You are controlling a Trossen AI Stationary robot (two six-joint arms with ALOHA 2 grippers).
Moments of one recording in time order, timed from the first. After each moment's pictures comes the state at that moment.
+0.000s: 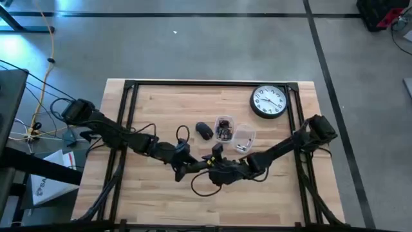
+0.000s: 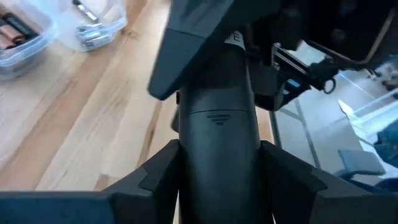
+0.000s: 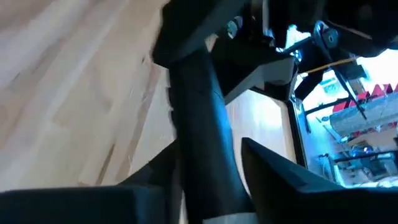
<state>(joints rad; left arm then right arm) -0.35 1.44 0.70 0.29 -0.09 -0.65 0.44 1.86 1.19 0.05 0.68 -0.44</state>
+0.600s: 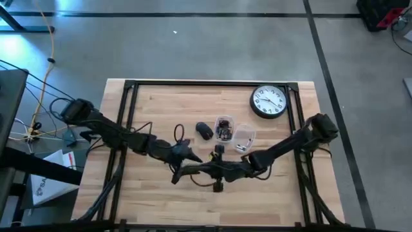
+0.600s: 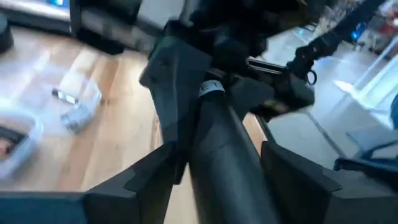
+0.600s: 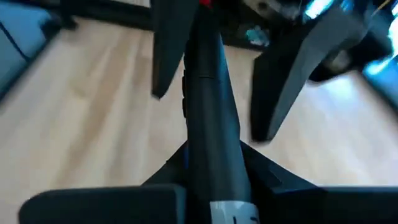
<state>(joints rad) -0.36 1.39 0.70 0.41 -0.09 -0.27 0.45 1.80 1.19 0.04 0.45 0.11</state>
